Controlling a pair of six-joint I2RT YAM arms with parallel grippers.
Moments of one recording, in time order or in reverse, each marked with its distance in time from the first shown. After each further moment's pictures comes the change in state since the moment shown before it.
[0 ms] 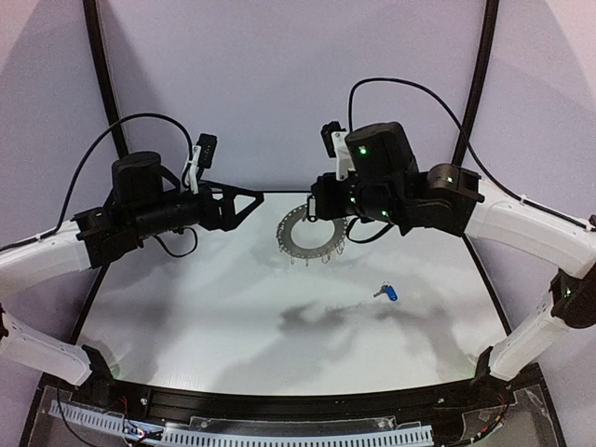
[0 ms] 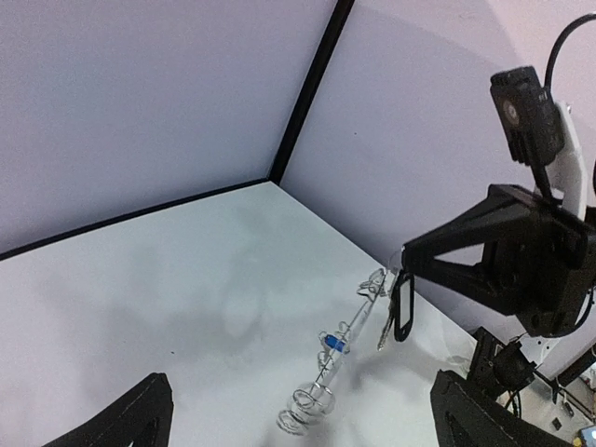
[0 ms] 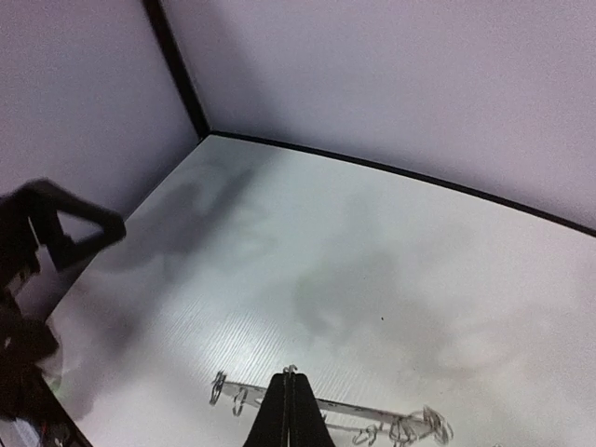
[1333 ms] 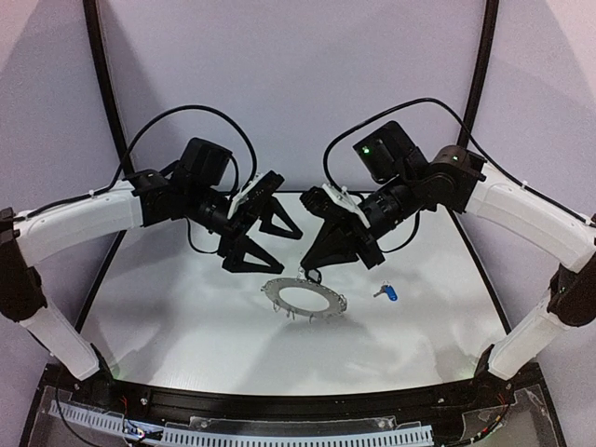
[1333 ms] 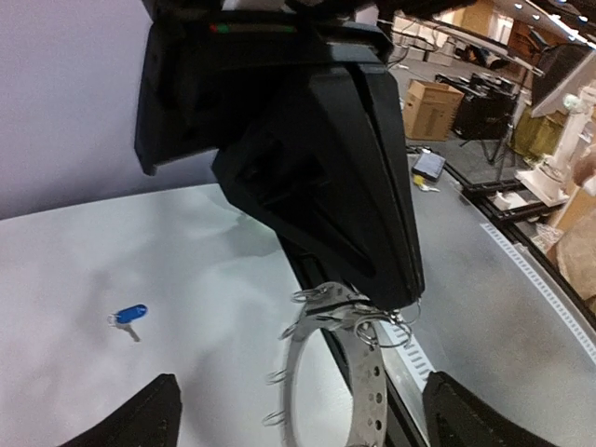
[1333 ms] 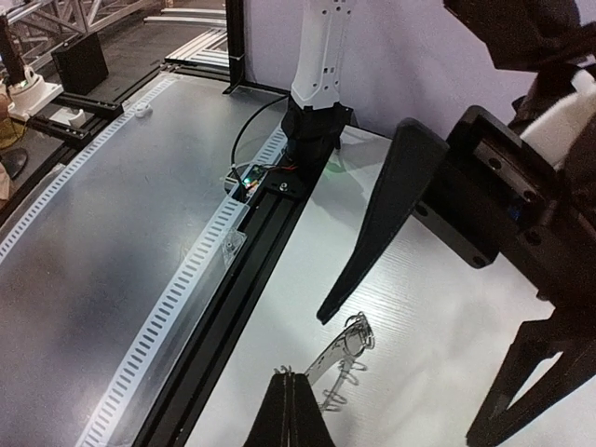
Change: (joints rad) left arm -0.004 0.374 0.379 -0.482 0.900 0.793; right arm -0.148 0.033 0.093 -0.418 -1.251 -1.113
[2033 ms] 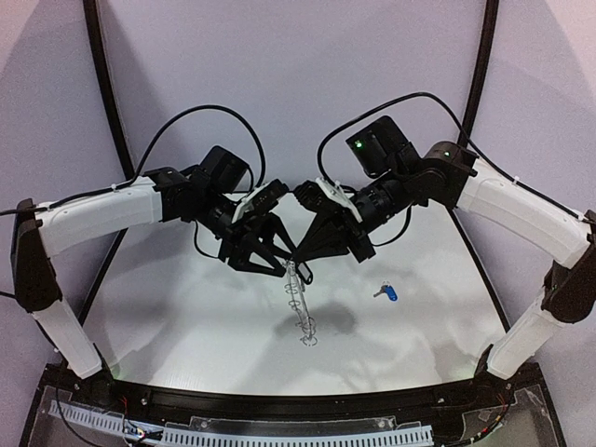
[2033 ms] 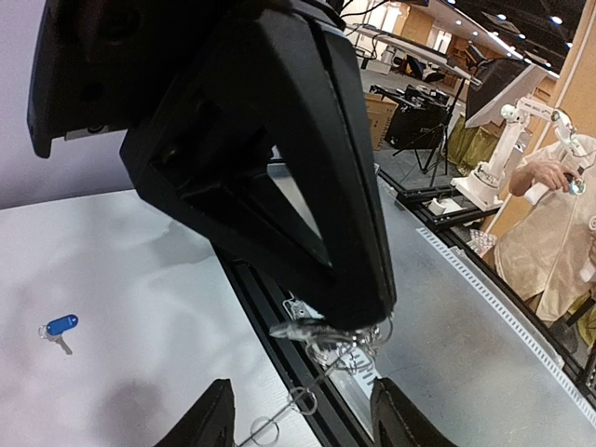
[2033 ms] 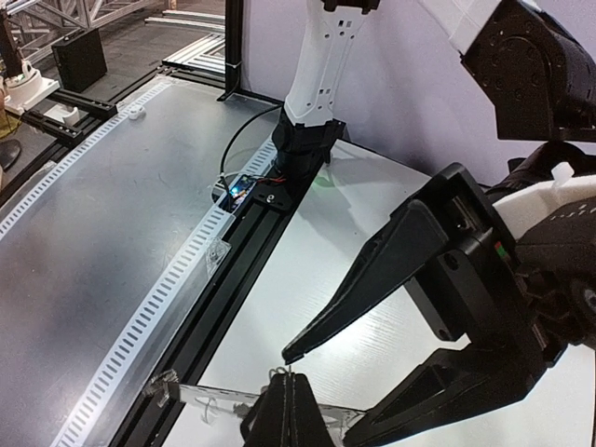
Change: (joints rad) left arm -0.001 0.117 0.085 -0.187 0.201 0.121; right arm 0.000 0.049 0.055 0.018 -0.012 -0.045
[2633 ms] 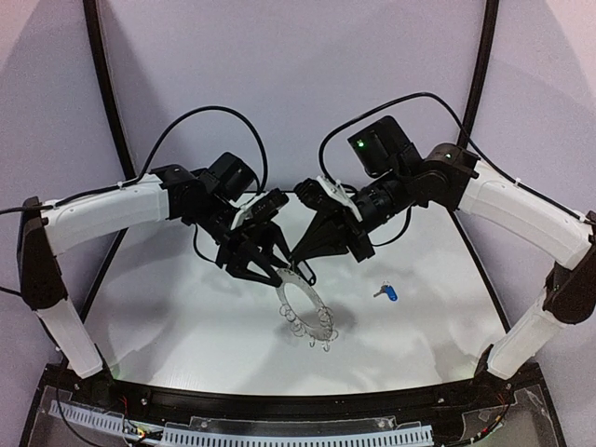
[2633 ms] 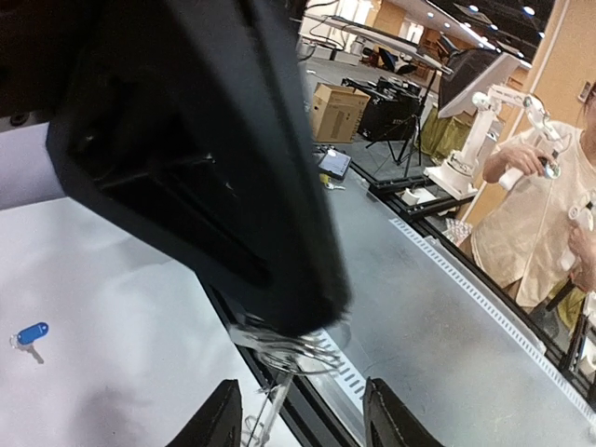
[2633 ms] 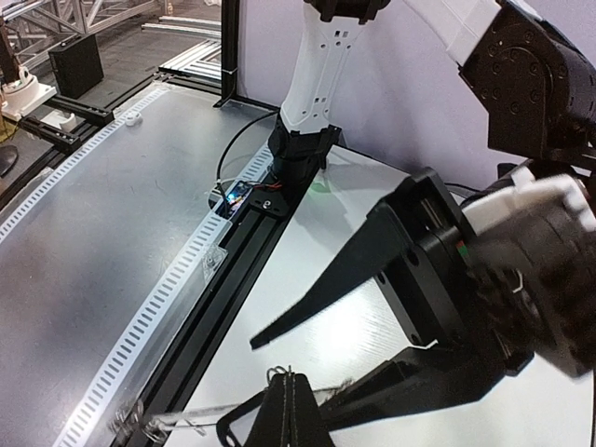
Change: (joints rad) left arm -0.021 0.037 0.046 -0.157 0.043 0.130; right arm 0.000 -0.010 -0.021 0.047 -0.004 0.026
